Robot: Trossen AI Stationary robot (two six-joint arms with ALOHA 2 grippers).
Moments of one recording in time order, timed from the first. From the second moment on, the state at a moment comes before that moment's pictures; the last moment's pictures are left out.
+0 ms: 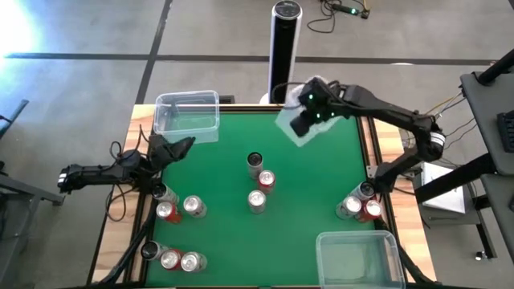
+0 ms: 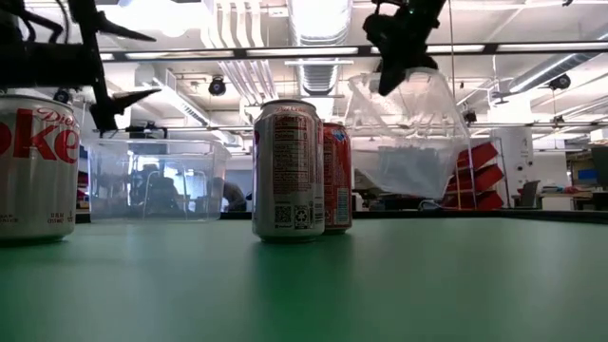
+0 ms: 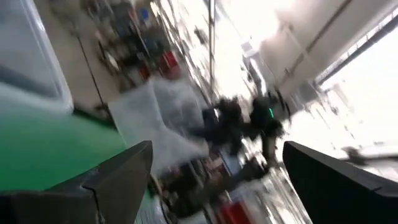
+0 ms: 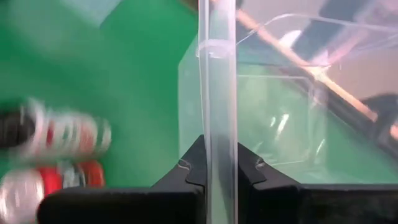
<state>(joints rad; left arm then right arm) 0.04 0.07 0.02 0.37 -0.54 -1.01 -0.44 1.53 1.53 -1.02 0.07 0.30</state>
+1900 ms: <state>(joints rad) 0.79 1.03 1.10 -1.13 0.01 -0.04 -0.19 1.87 2.06 -1.06 0.05 -0.23</state>
